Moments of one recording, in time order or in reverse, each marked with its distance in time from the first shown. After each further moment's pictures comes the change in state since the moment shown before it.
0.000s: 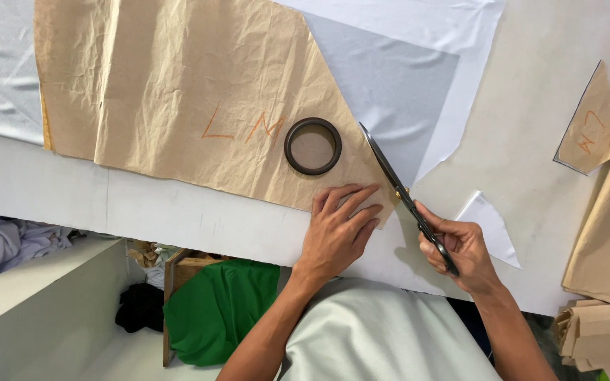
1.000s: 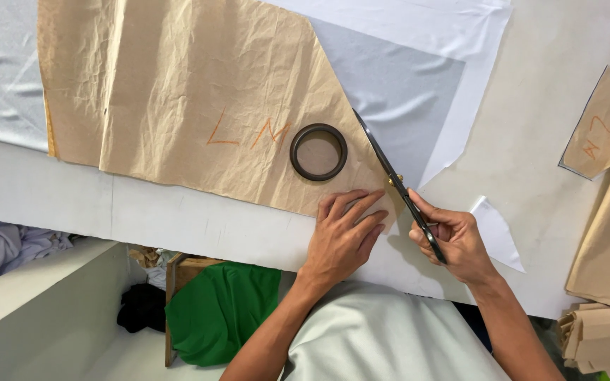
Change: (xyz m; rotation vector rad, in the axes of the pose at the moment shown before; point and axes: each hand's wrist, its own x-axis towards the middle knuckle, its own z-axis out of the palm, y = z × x) left_hand 0.001 -0.002 -0.001 -0.018 -0.014 0.005; right_hand 0.031 -0.015 0.022 -0.140 0.001 -0.033
